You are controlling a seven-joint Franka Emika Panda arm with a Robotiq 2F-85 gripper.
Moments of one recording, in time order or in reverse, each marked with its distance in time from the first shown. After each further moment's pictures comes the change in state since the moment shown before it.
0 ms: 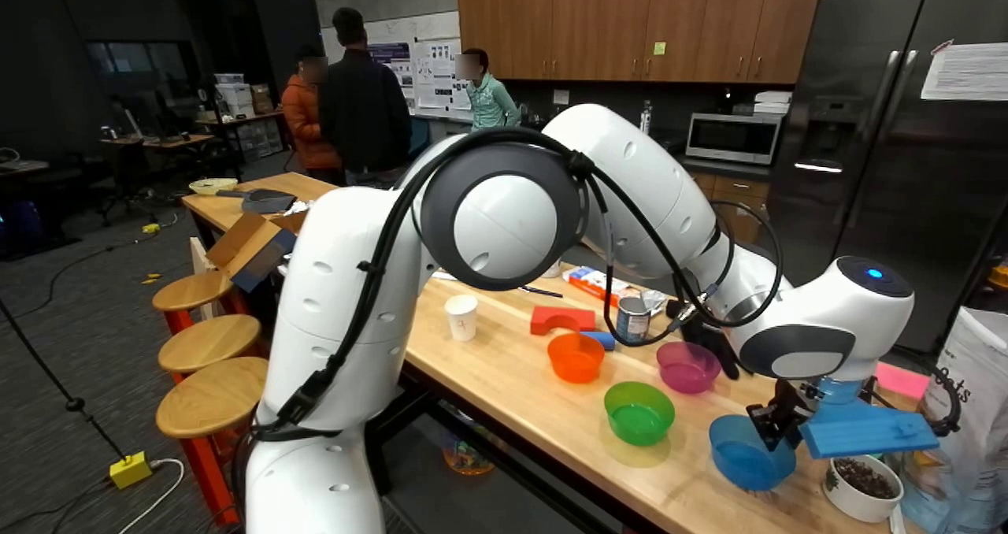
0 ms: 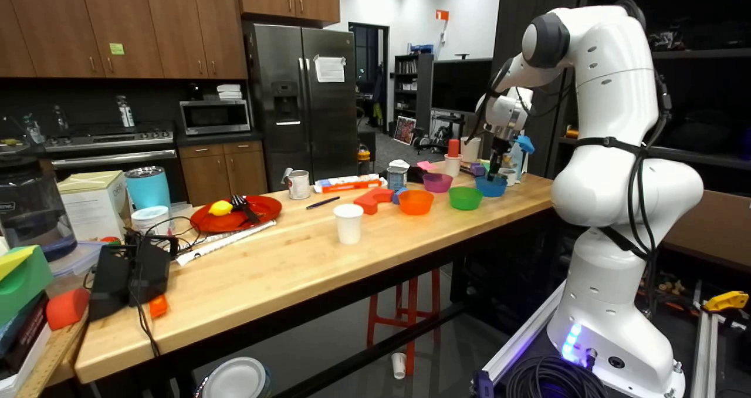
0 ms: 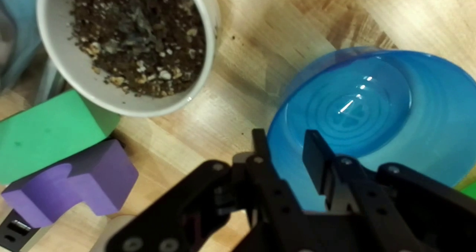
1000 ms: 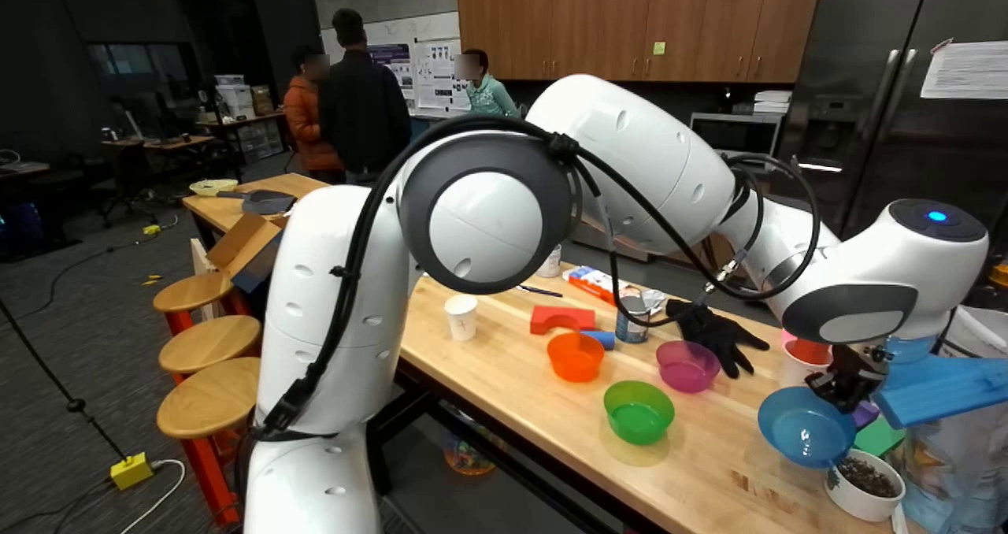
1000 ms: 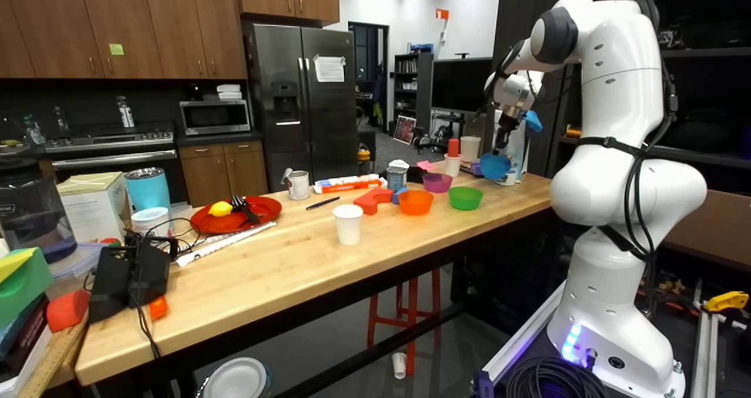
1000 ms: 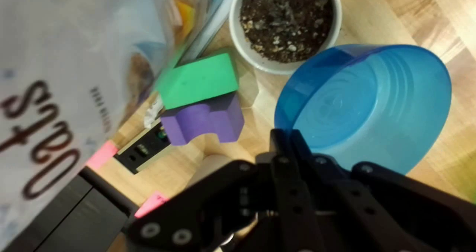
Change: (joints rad) arm -0.067 -0.046 0.017 0.120 0.011 0.006 -0.113
